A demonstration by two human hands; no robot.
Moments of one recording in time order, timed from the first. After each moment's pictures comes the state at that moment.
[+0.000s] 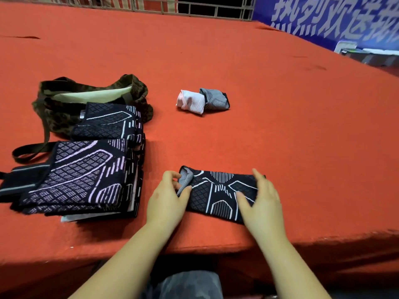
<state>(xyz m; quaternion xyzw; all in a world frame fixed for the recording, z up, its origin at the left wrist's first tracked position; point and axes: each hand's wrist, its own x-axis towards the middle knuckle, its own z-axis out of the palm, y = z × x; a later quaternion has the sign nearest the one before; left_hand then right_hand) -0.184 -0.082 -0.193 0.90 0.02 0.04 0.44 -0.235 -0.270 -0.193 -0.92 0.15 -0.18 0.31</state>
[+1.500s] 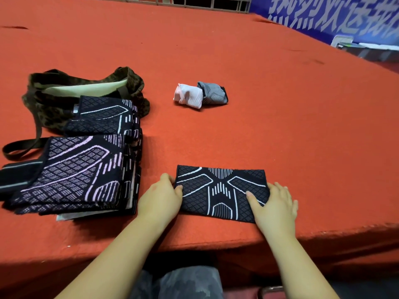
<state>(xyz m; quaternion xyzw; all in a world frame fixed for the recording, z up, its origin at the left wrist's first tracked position) -0.176 -0.072 -0.188 0.97 0.03 -0.05 0.25 -0.236 -0.293 -0.214 -0.93 0.29 -0.10 0.20</state>
